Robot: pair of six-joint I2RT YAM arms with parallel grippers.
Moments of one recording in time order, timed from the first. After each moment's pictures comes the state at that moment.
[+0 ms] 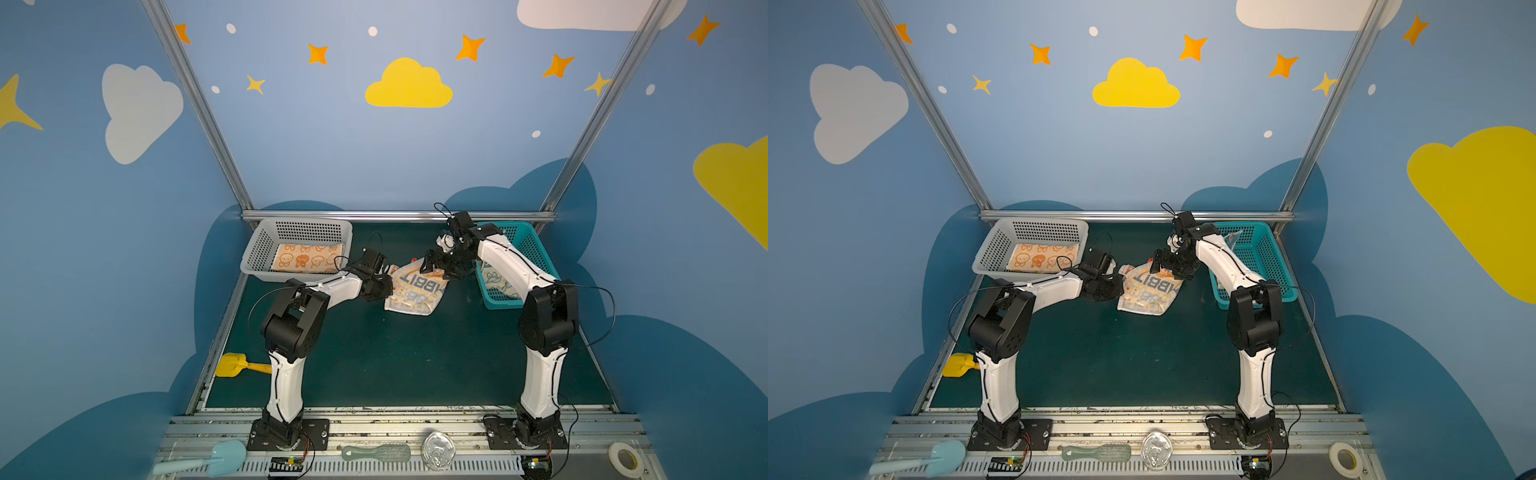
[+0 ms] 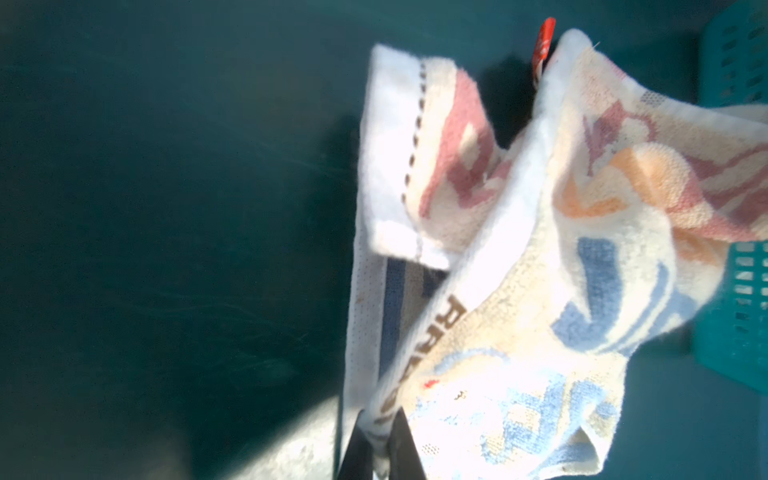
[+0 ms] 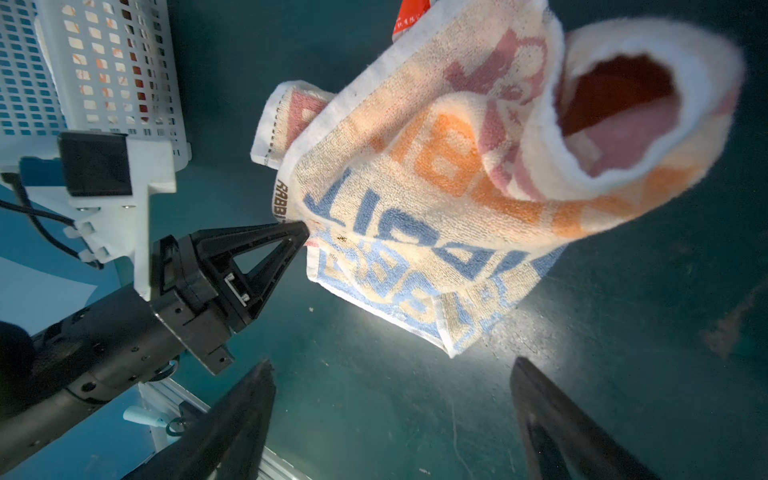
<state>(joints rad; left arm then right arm) -0.46 2.00 1.31 -0.31 0.19 -0.57 0.41 2.01 1.82 -1.02 -0.37 0.41</state>
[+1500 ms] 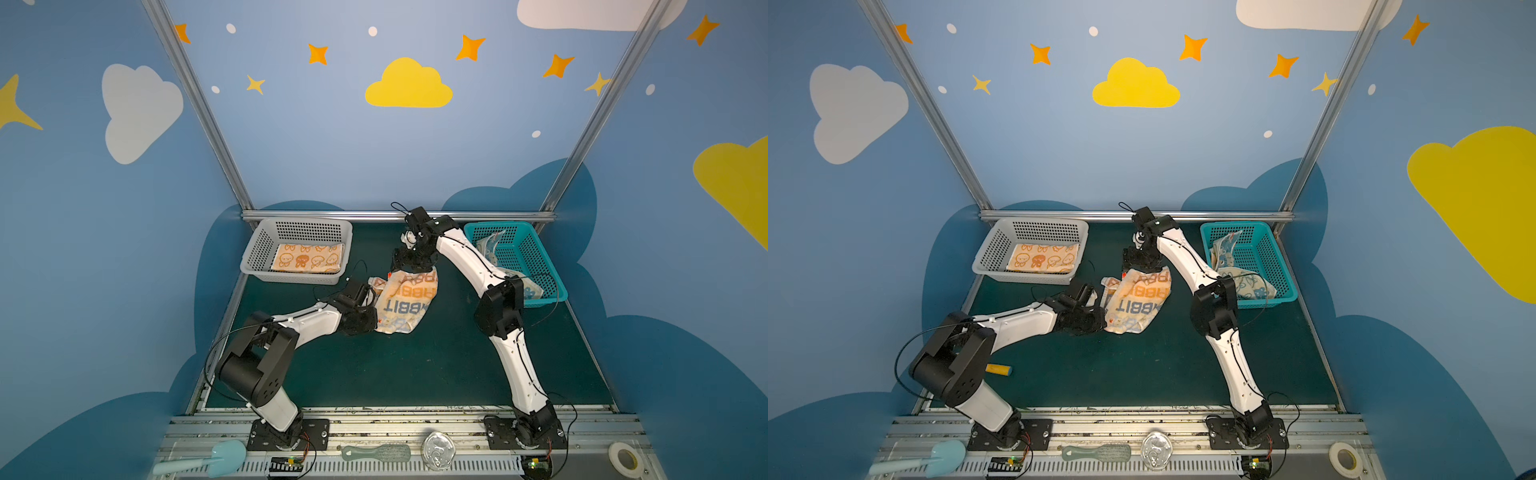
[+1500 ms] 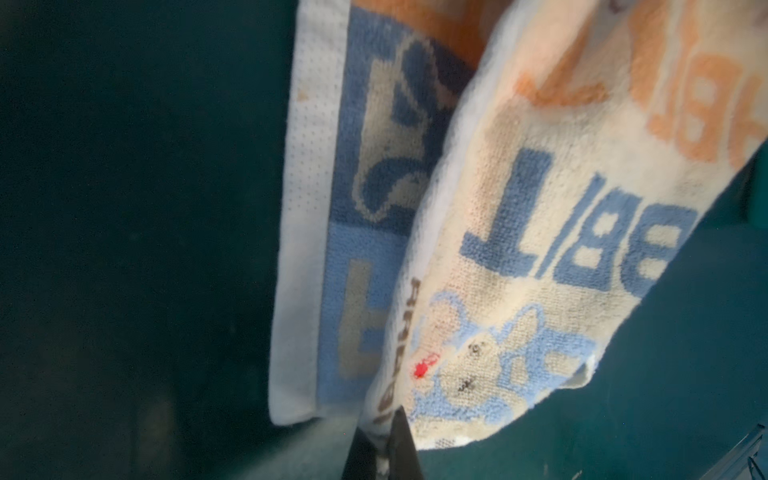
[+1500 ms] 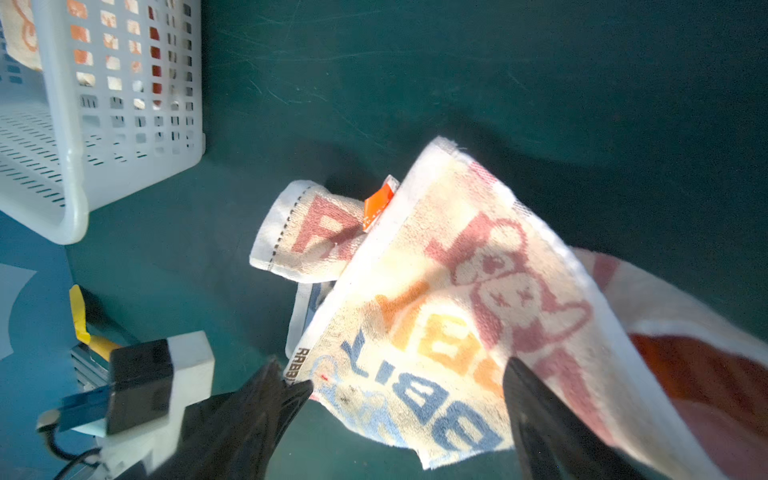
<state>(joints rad) -0.49 1.64 0.85 -0.29 0.22 -0.63 0.59 2.42 2.43 -1.23 -0.28 0.40</state>
